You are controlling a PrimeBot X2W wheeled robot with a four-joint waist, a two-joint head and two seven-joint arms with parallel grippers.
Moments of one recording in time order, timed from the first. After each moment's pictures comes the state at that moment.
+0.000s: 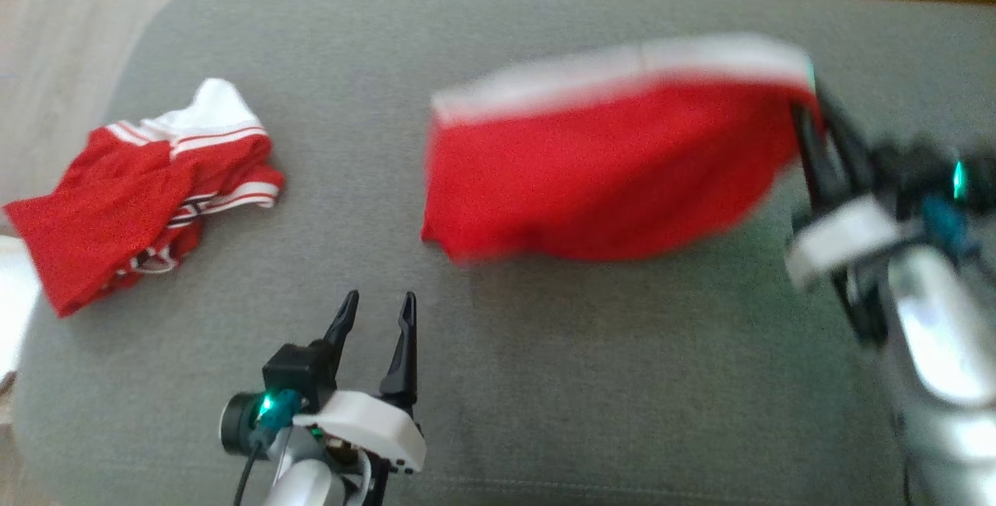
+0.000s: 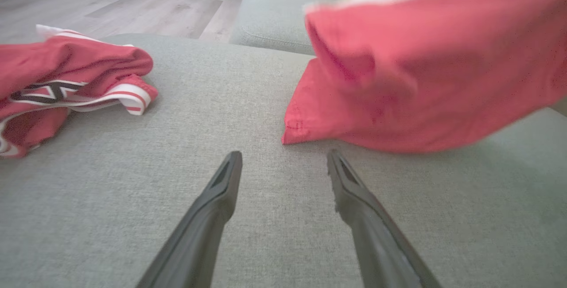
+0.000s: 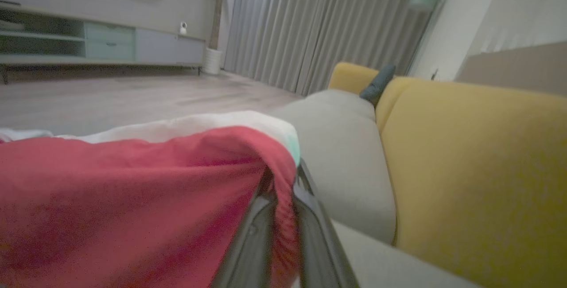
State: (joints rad) left arm -0.07 0.05 -0.40 0.30 -0.29 0.11 -0.26; right arm -0.51 -0.27 0.22 0.49 0.03 0.12 -0.26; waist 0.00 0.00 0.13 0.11
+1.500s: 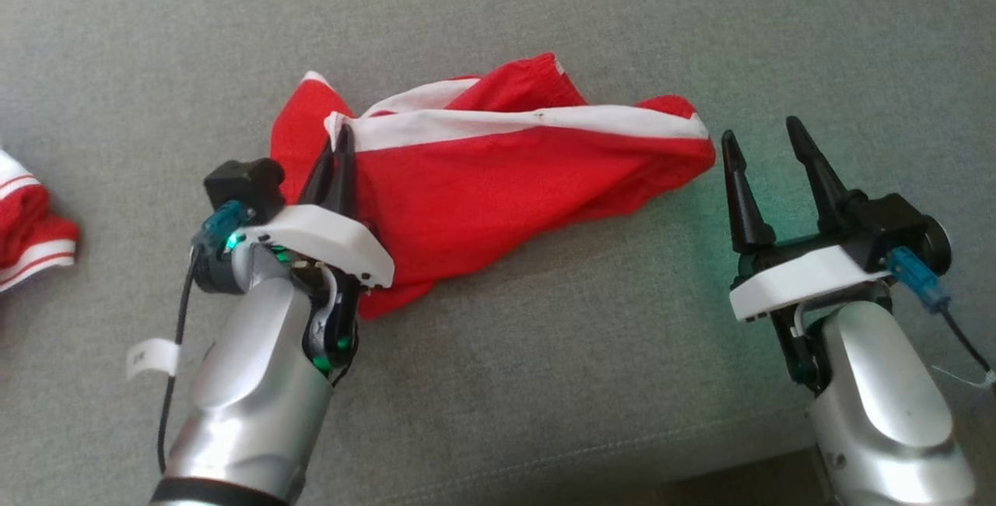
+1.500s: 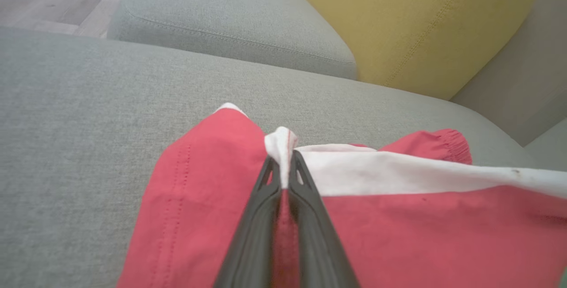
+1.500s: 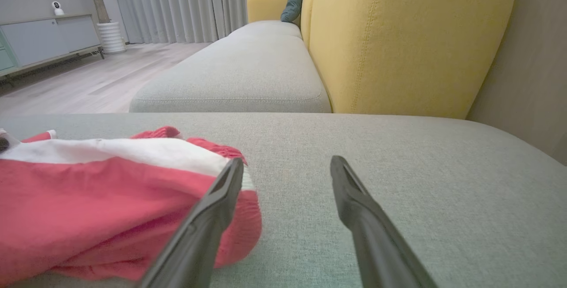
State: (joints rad) left arm -0.54 0.04 -0.36 0.65 -0.48 0.04 -0.26; right arm -0.36 -0.10 0.13 0.42 0.09 0.12 -0.26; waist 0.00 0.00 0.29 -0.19
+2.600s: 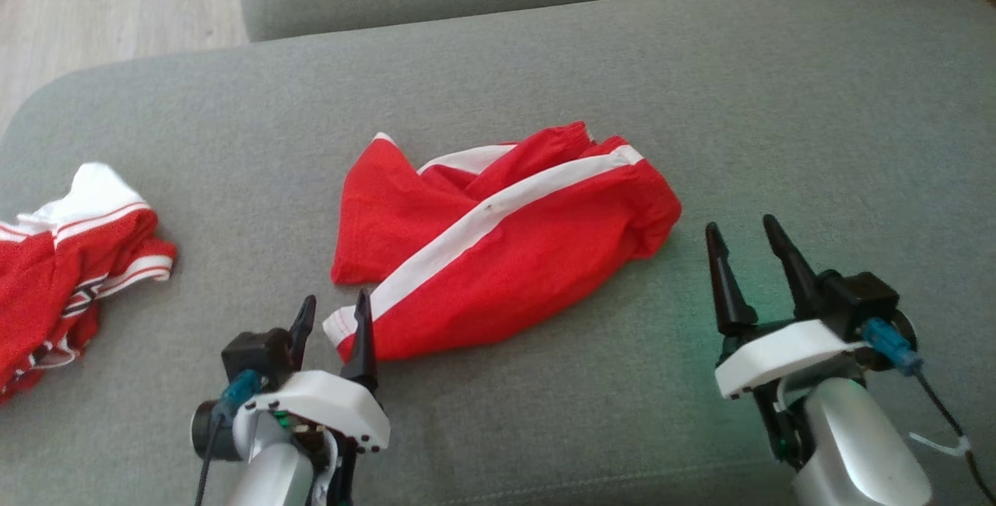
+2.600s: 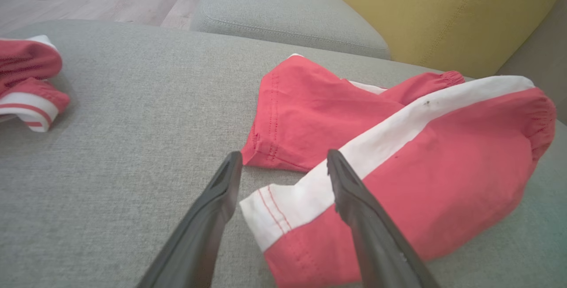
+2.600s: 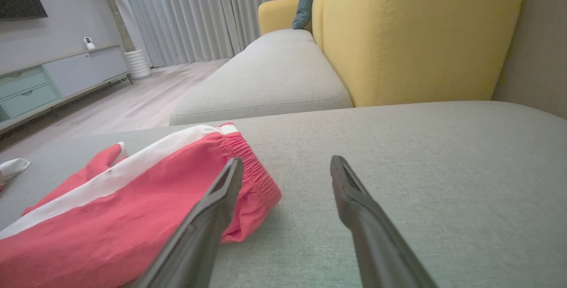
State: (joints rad) left arm -0.15 0.04 -0.31 0.48 -0.36 0.09 -0.26; right arm -0.23 -0.07 0.14 0.49 0.17 0.12 -0.26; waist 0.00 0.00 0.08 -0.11
